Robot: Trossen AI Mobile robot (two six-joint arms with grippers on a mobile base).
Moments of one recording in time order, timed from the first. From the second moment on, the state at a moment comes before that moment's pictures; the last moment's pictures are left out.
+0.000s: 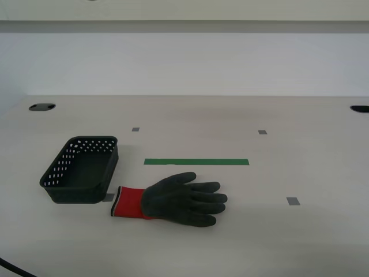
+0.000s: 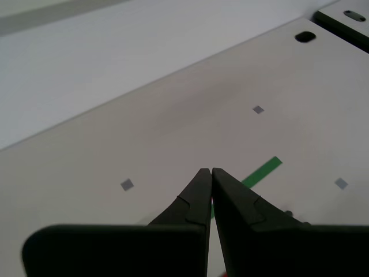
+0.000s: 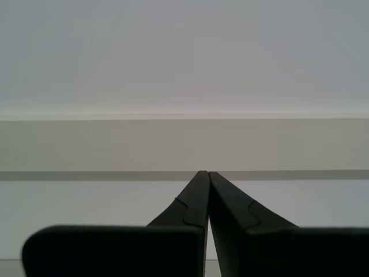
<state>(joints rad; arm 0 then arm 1) 0.00 1.05 0.52 0.62 0.00 0.00 -0.32 1.10 0.88 -0.40 0.30 0.15</state>
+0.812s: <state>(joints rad) 0.00 1.05 0.52 0.62 0.00 0.00 -0.67 1.74 1.24 -0.82 0.26 0.20</state>
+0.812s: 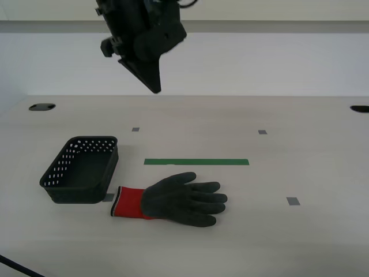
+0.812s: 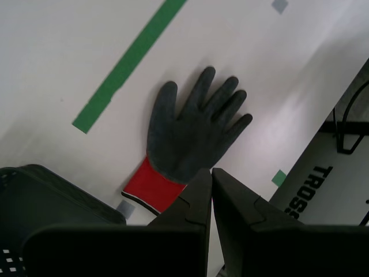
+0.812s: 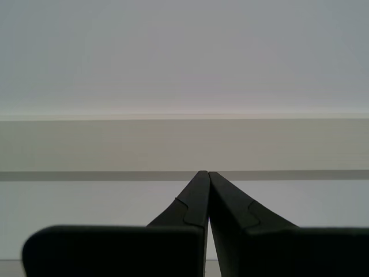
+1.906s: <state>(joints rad) 0.00 1.05 0.52 0.61 0.00 0.00 -0.90 2.34 1.55 -0.60 0.25 0.29</state>
